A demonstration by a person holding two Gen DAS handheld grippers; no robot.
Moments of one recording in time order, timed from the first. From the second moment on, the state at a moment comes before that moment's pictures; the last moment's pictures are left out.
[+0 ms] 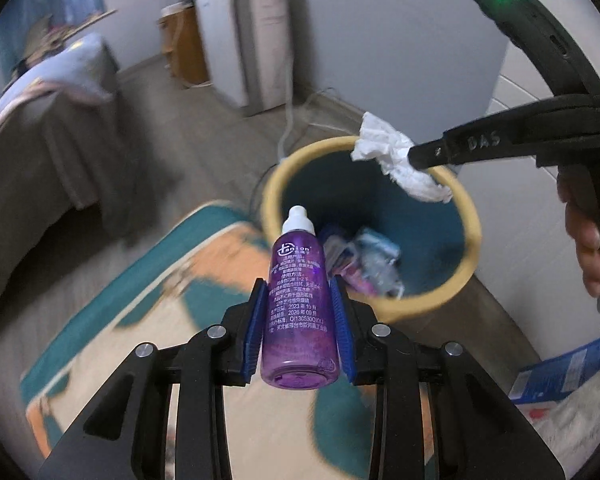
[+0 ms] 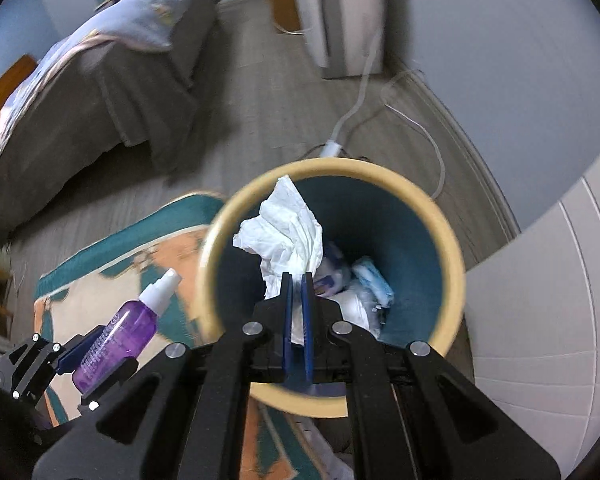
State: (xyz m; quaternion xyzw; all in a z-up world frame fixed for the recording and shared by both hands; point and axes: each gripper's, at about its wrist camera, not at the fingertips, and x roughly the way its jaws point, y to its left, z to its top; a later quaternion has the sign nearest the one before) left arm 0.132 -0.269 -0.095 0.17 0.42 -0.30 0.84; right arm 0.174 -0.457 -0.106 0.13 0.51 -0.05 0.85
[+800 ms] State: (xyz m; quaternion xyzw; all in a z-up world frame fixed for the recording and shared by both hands) left arm 0.132 -0.262 -0.049 0.11 0.40 -0.29 0.86; right arm 0.121 -0.471 -0.092 0.10 0.51 -0.10 0.85
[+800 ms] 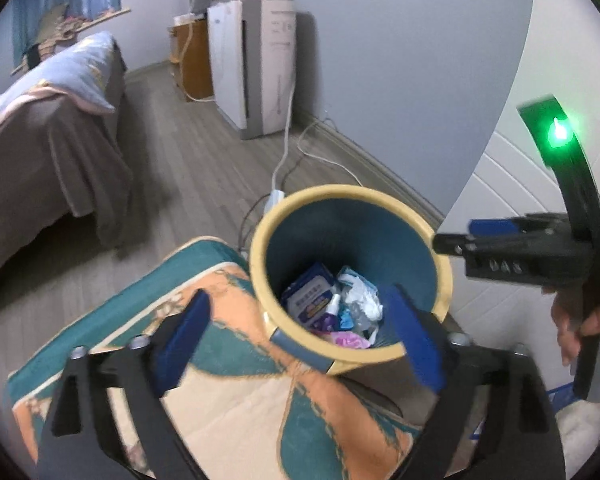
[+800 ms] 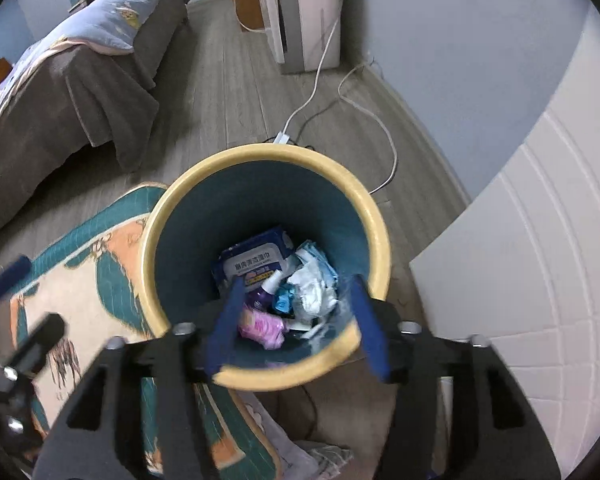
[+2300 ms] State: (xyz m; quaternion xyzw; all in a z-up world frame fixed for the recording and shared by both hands) left arm 0.067 -0.201 0.009 0.11 0.35 -0.23 0.90; right arm 0.030 -0.426 -0.026 0.04 0.40 -0.13 0.90
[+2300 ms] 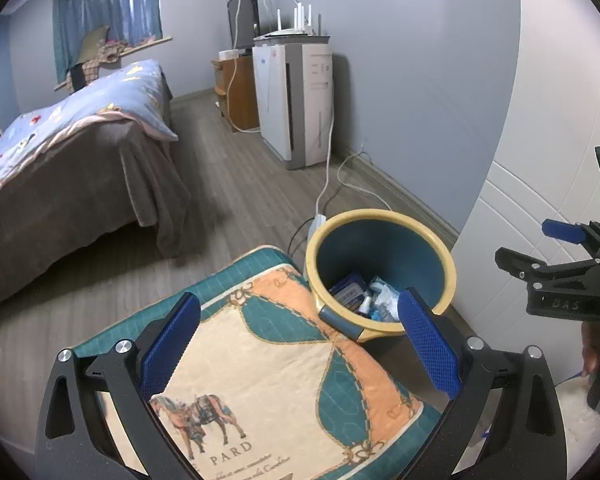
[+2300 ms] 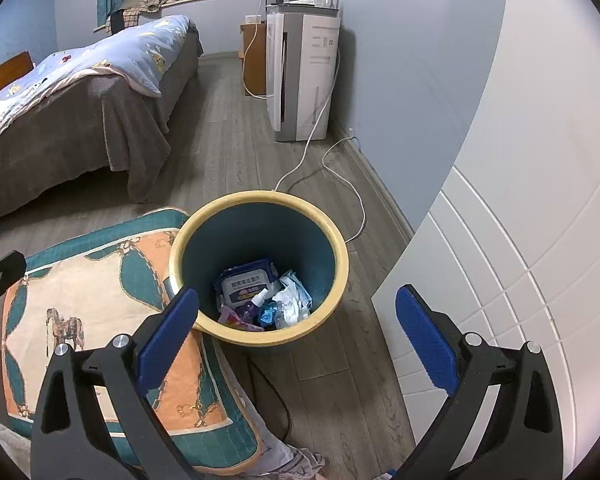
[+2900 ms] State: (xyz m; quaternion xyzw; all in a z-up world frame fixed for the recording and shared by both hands) left arm 0.063 -0.205 0.017 0.12 0.35 -0.24 0.90; right arm 0.029 -0.424 -0.025 0.03 0.40 -0.14 0.91
